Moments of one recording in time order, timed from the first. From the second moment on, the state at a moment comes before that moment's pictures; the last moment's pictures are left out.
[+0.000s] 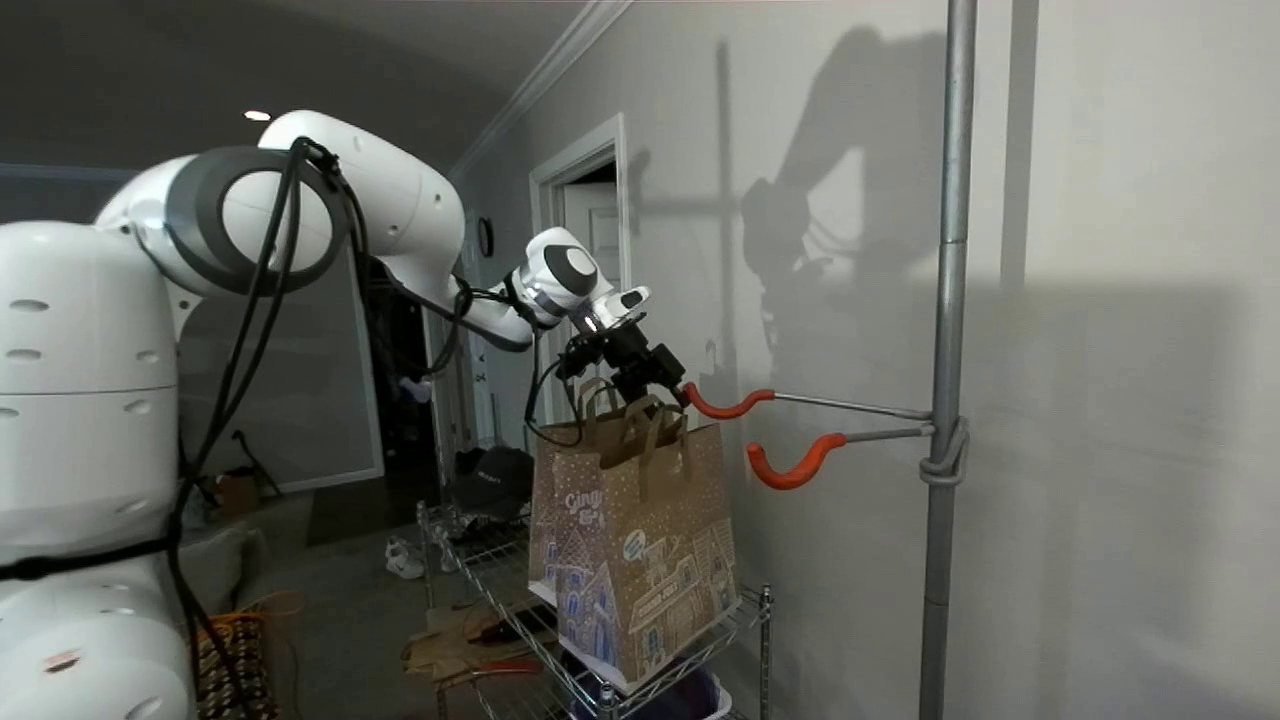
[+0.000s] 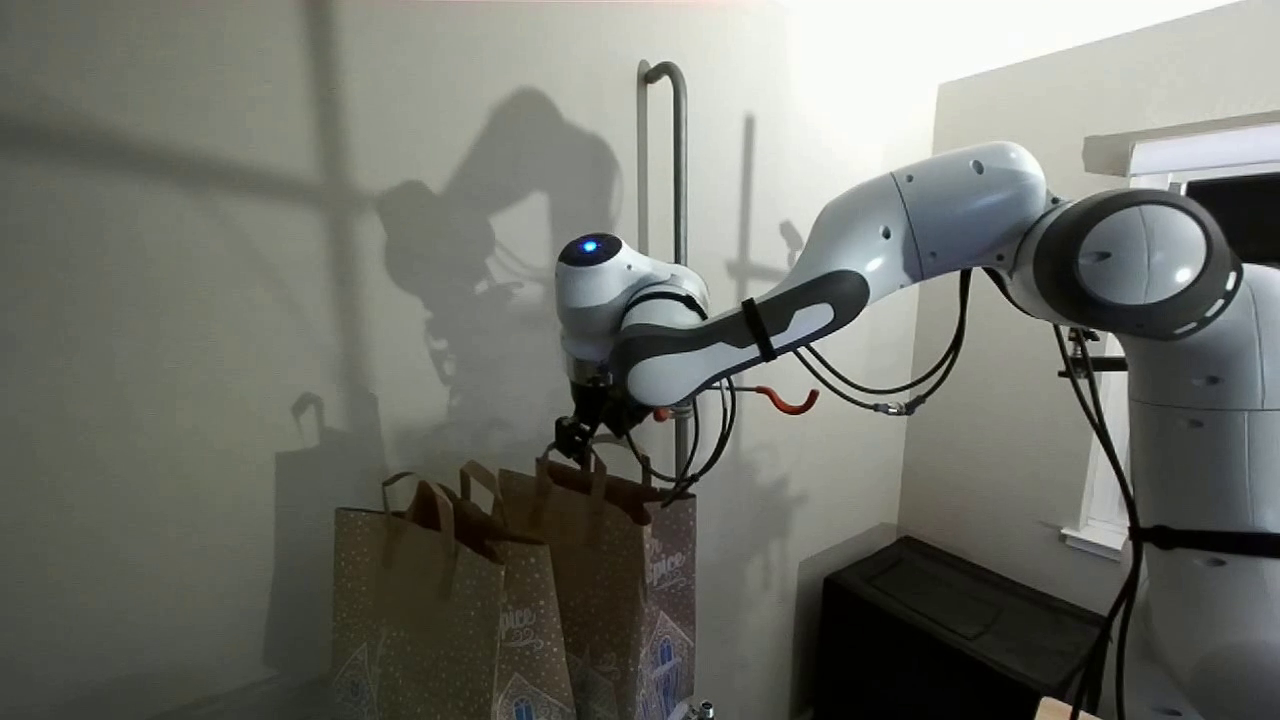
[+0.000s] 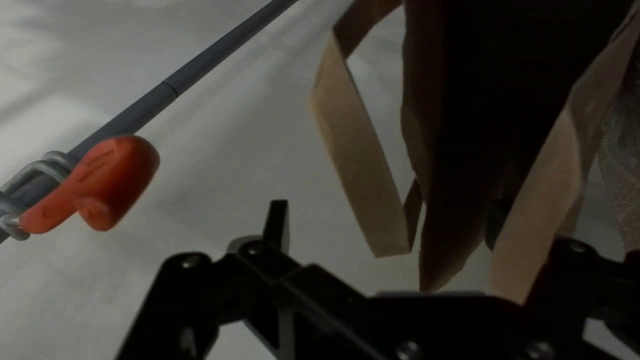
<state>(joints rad) 0.23 0.14 0.15 -1.77 -0.67 2.10 0.61</state>
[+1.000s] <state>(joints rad) 0.22 0.12 0.12 -1.77 -0.45 2.10 0.48</state>
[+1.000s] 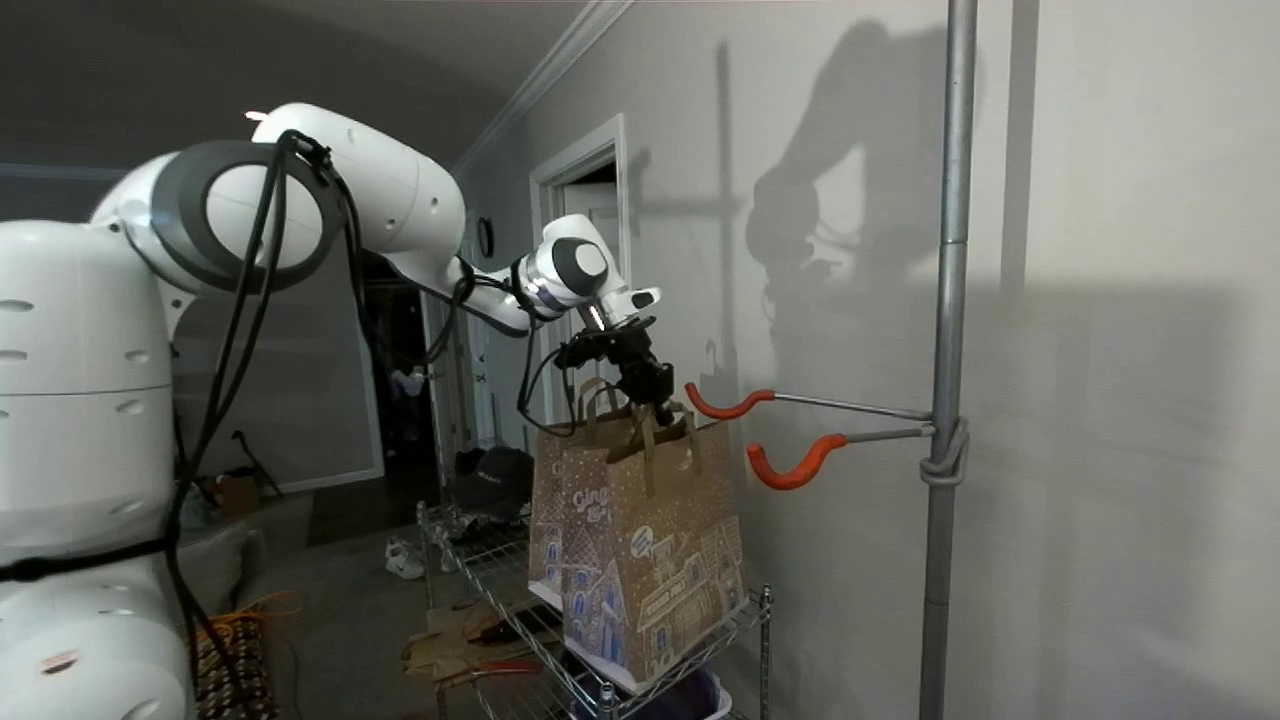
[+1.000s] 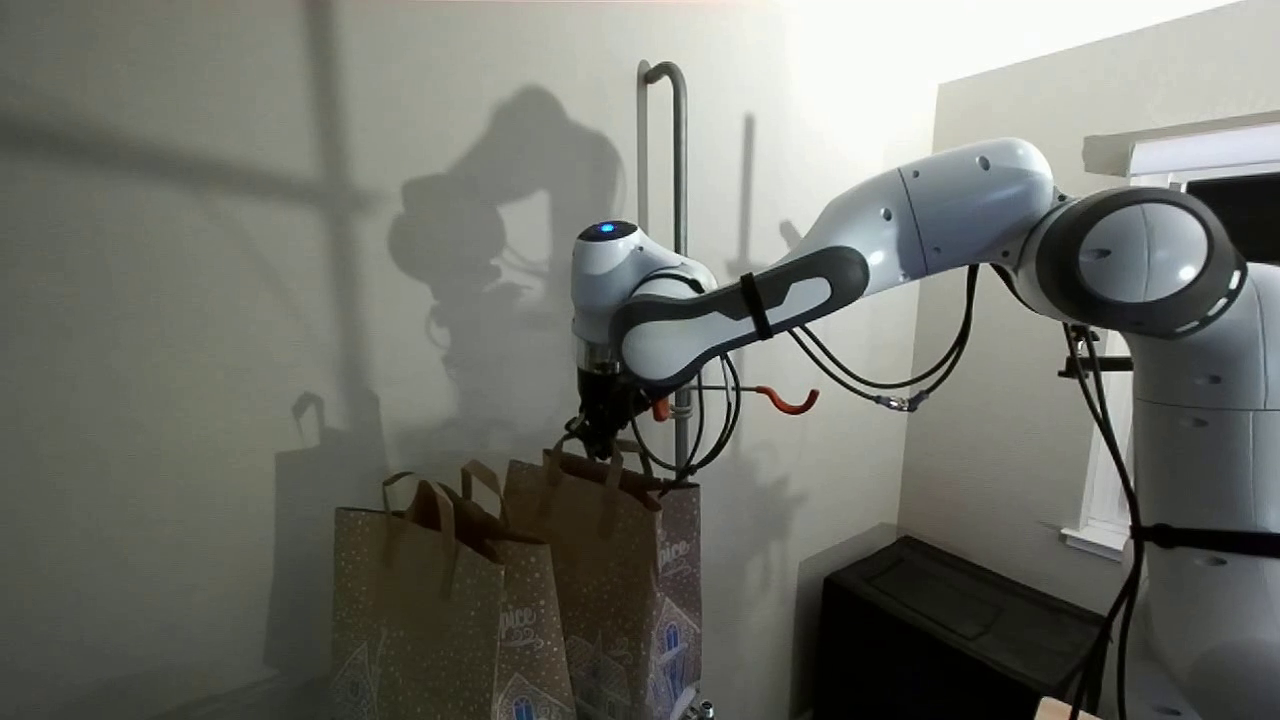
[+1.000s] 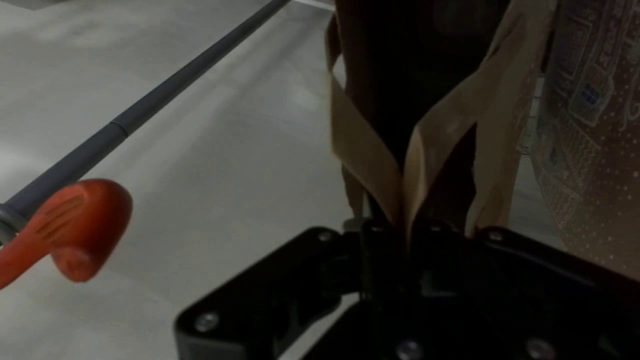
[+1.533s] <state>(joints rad) 0.22 0.10 0.13 -1.77 -0.43 2.08 0.45</state>
